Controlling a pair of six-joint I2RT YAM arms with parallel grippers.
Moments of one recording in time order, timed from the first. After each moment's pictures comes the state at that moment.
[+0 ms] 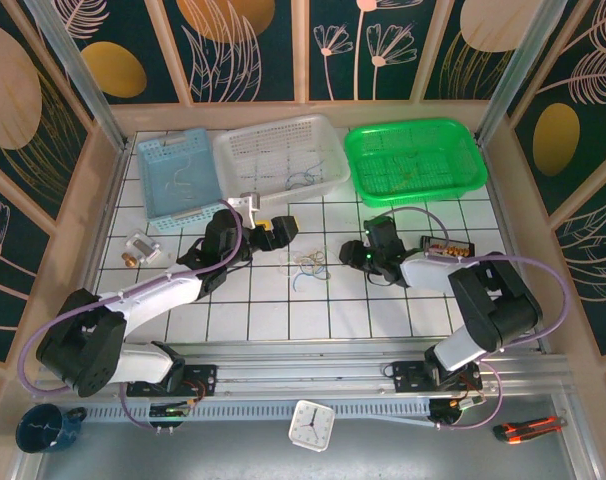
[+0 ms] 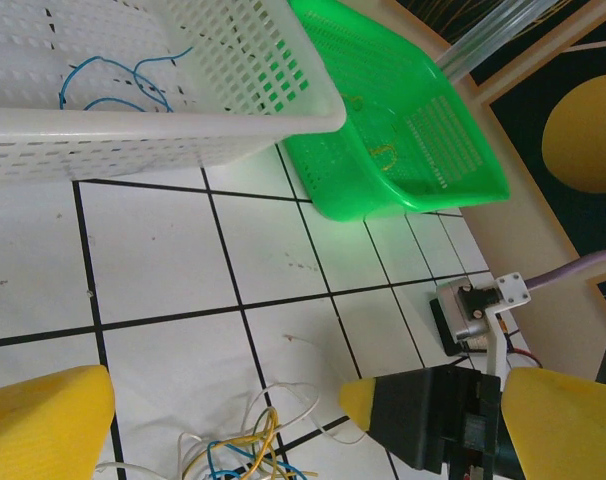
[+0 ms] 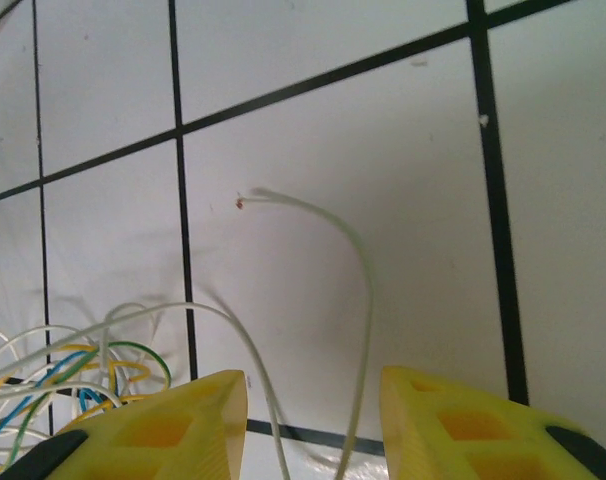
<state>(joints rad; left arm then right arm) -0.60 1.33 0.64 0.34 0.15 -0.73 0.50 1.54 0.60 0.09 -0.16 0.72</state>
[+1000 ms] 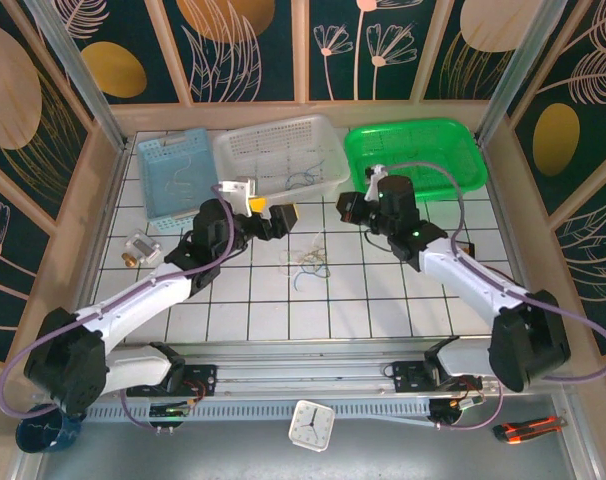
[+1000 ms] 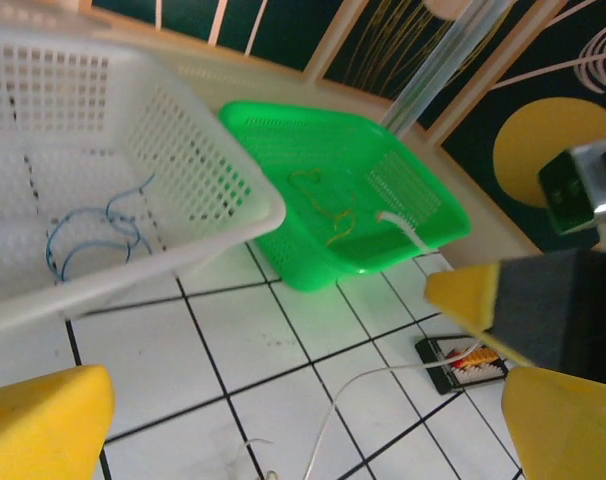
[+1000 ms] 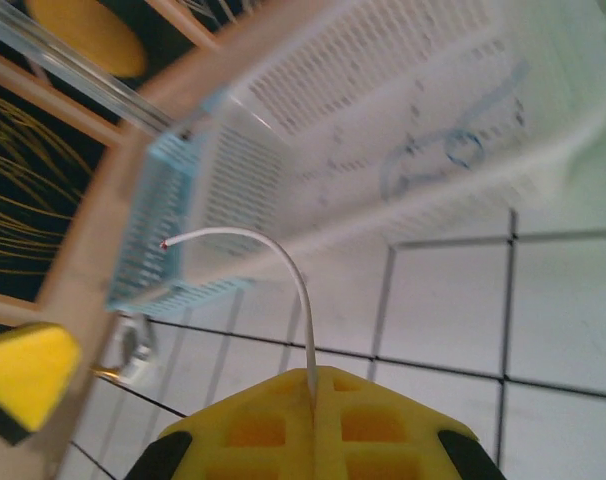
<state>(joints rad) -0.60 1.22 0.74 0.28 0.13 -0.52 0.51 1.28 0.90 0.00 -0.22 0.65</state>
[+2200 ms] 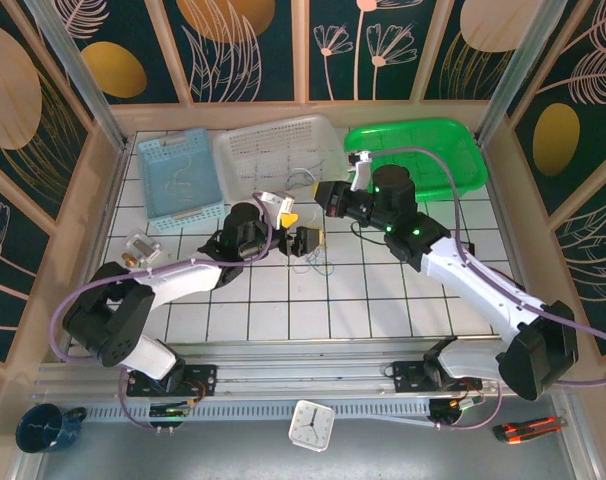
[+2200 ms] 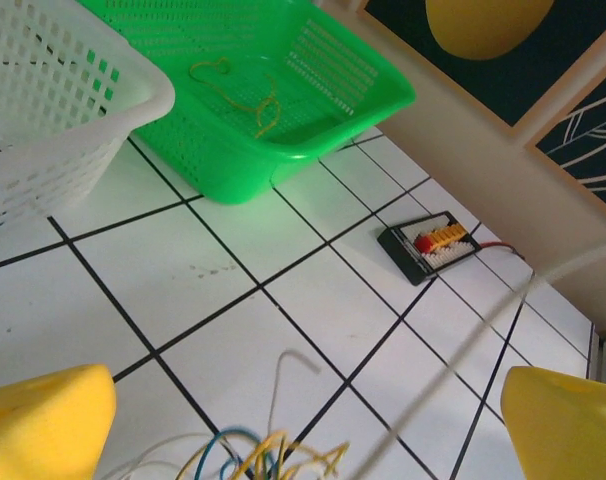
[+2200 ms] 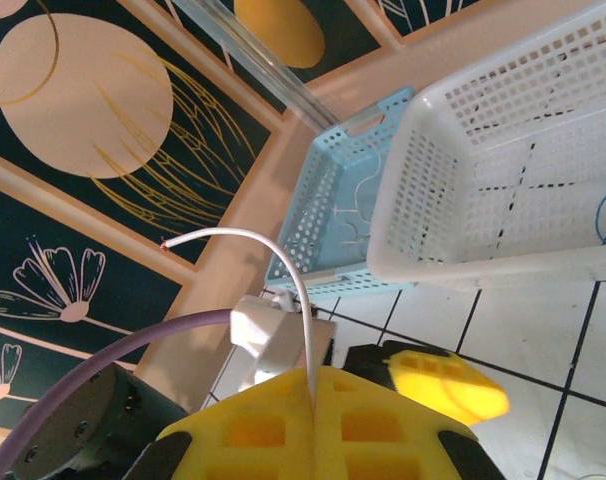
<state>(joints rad) -0.65 1.53 0.73 0.50 0.36 -0.40 0.64 1.25 1.03 -0.01 -0.32 0.70</state>
